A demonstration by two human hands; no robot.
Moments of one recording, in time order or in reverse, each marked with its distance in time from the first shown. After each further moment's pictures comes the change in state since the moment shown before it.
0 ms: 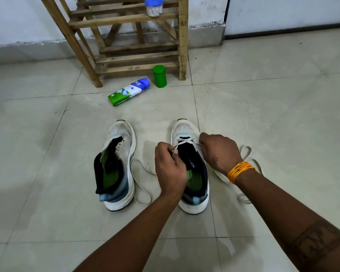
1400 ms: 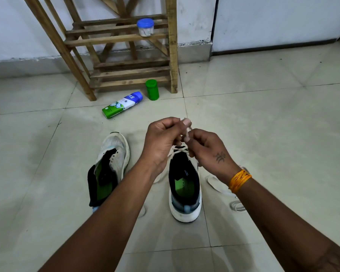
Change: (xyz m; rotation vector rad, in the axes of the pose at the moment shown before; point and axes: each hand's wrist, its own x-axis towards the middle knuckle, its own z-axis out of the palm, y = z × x) left_hand 0.081 0.093 -0.033 -0.669 -0.568 -0.220; right_hand -0.018 -0.030 -0.069 1.138 0.063 0.107
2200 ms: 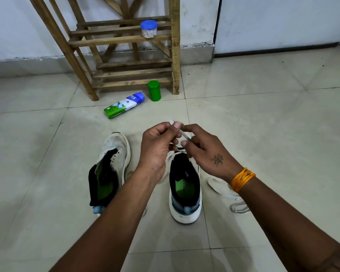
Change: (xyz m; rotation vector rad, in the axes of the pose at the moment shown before) left_hand -0.009 -0.009 -0.008 -0.092 0.126 -0.025; right_hand 0.004 -0.007 -0.004 -0.241 -0.082 -0.138
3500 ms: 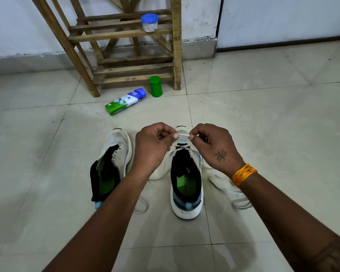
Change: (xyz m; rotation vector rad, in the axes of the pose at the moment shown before) left_hand 0.002 -0.003 -0.023 0.522 0.047 0.150; right_hand 0.003 0.019 -0.003 -0.229 0.213 -0.064
